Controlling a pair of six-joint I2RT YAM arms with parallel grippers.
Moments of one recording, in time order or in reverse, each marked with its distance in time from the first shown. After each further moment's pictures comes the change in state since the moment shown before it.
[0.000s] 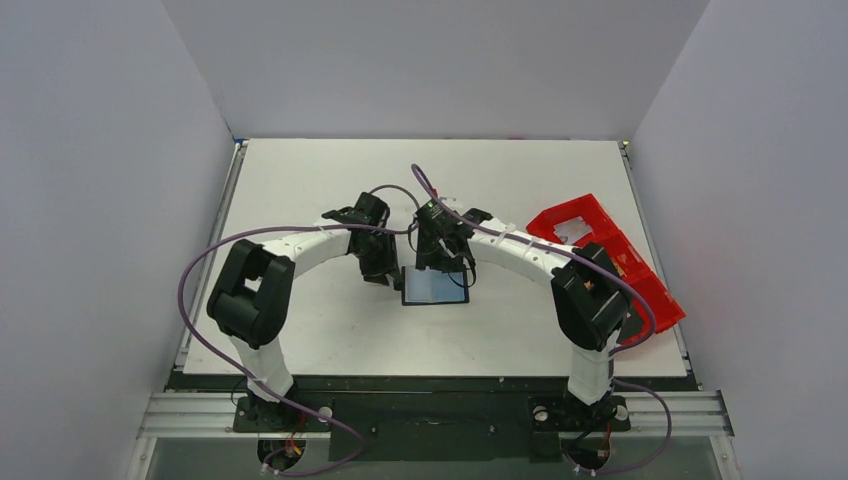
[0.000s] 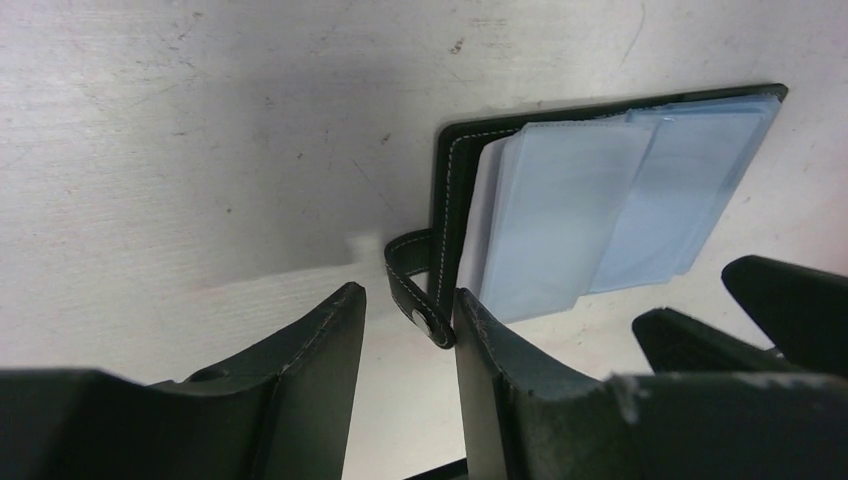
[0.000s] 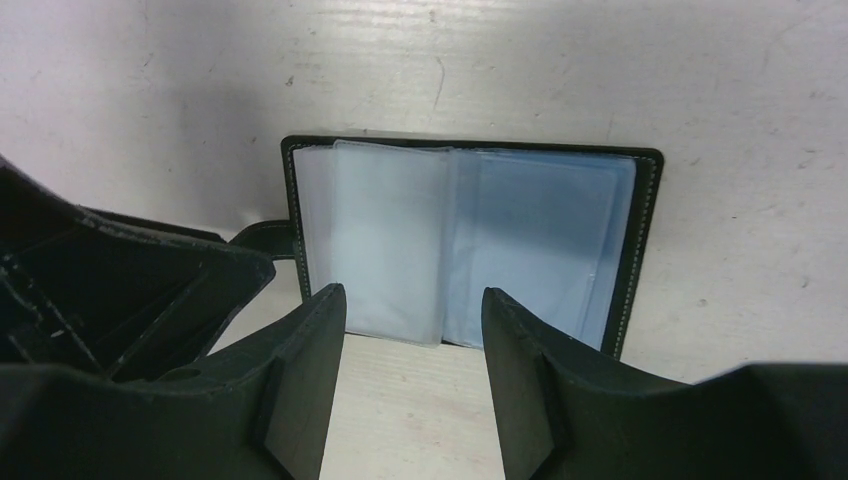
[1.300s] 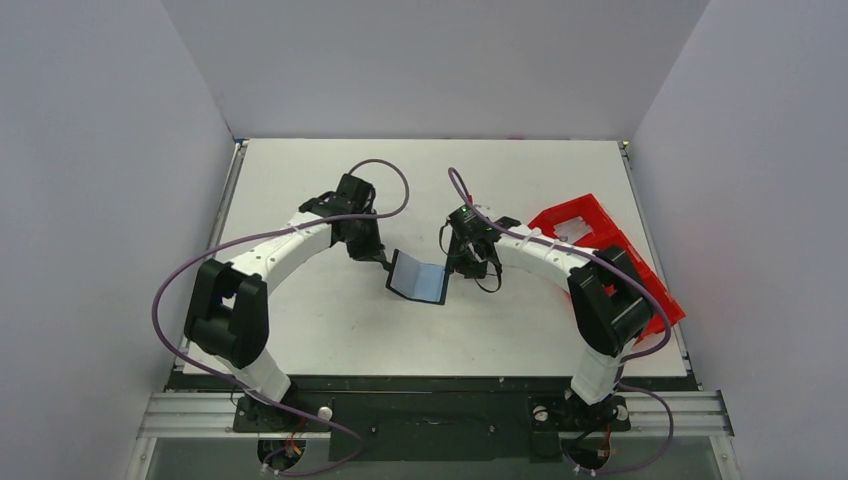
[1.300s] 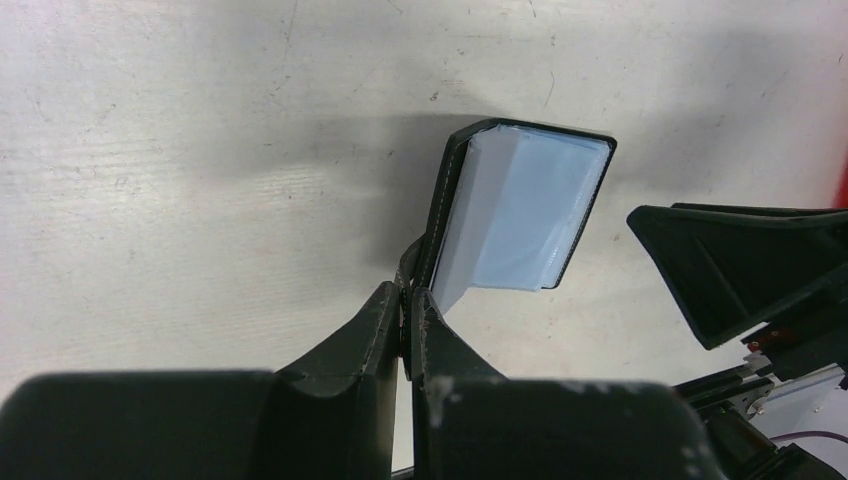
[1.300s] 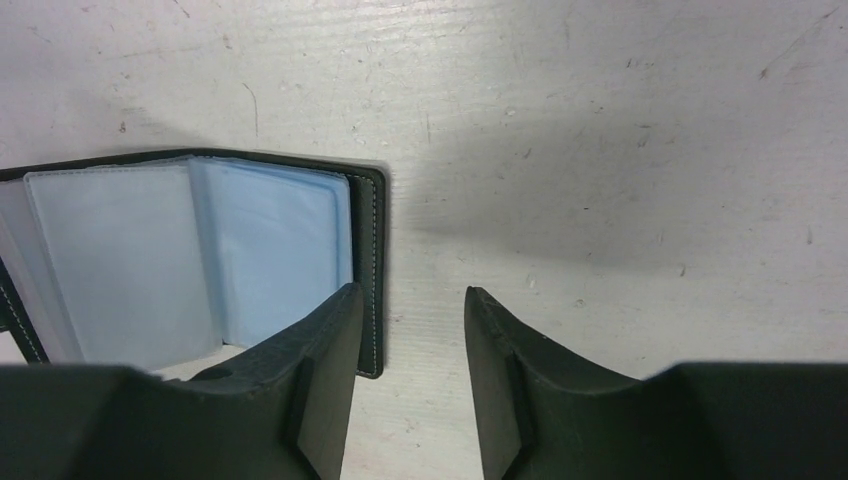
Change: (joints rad) left arm 0.044 -0.140 0.055 -0.078 -0.084 0.026; right arm -0.127 -0.094 -0.227 0.107 -0.027 0.022
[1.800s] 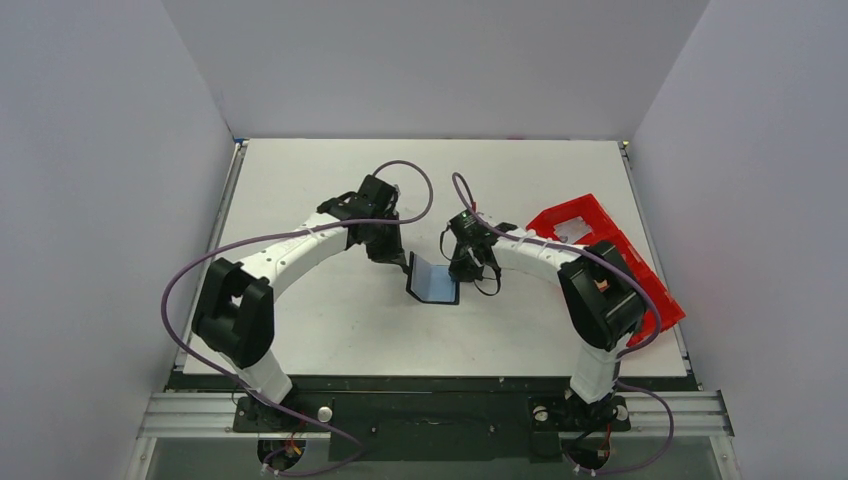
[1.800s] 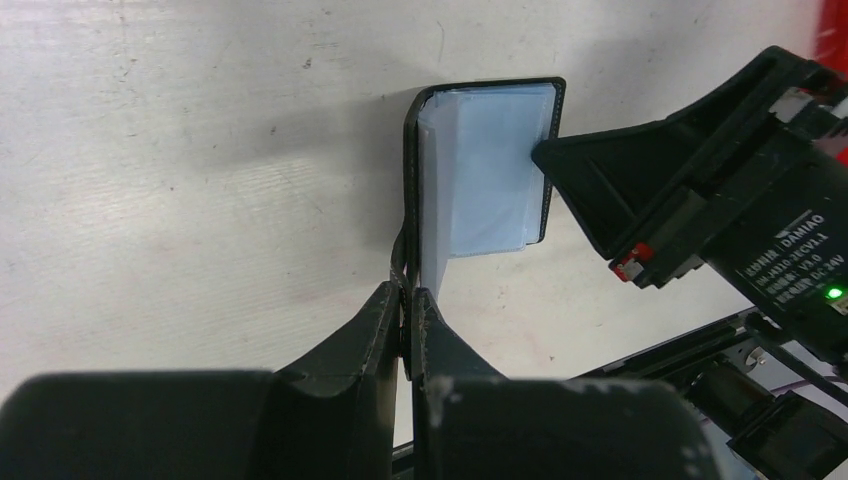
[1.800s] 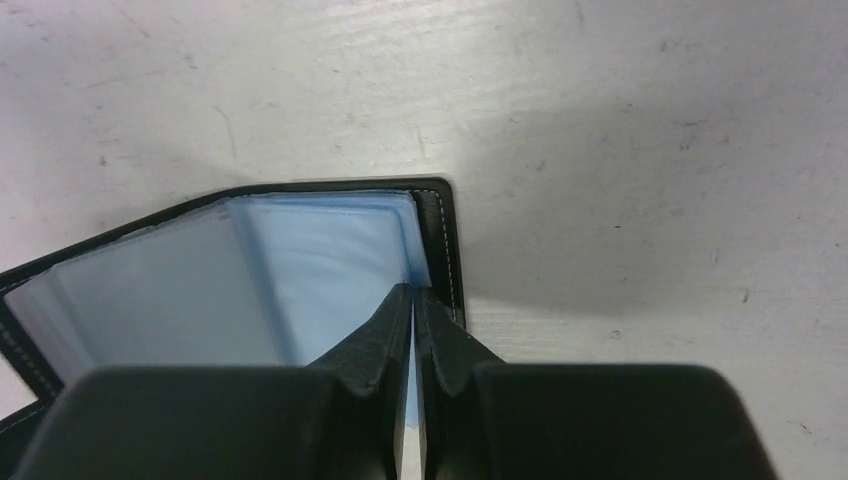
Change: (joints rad) left arm -0.110 0.016 0.066 -0.013 0.014 -0.008; right arm -0.013 0.042 -0.043 0.101 -0.048 0.098
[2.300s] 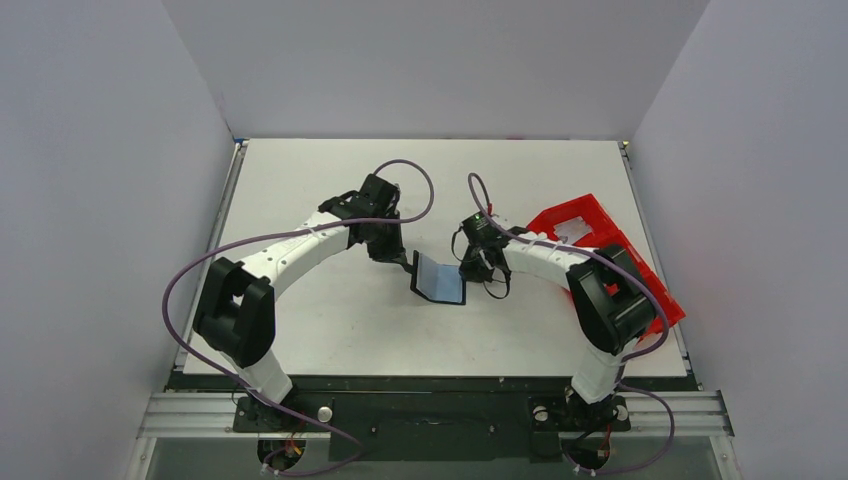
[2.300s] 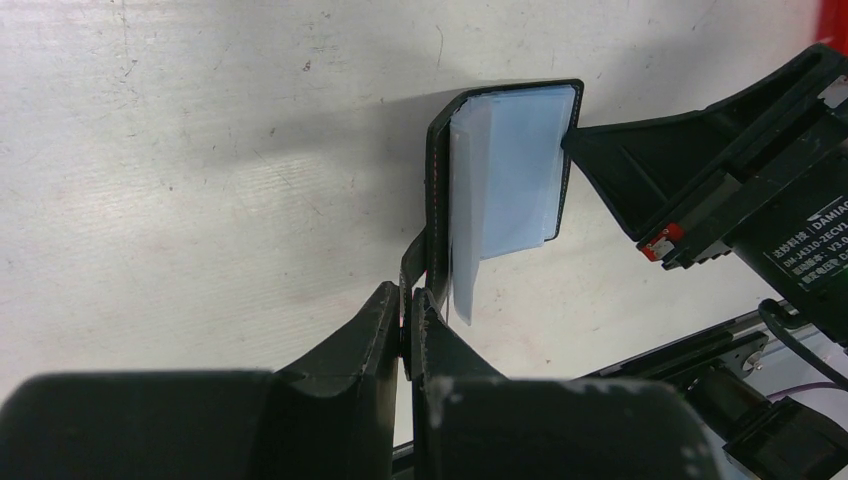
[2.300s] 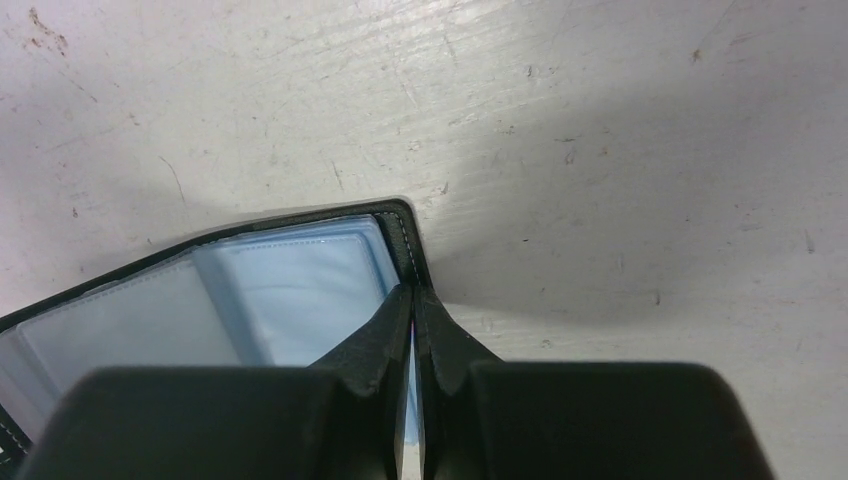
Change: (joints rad) left arm -0.015 0.010 0.022 -0.009 -0.011 -0.013; right arm -0.048 -0.035 -0.087 0.051 0.023 0.044
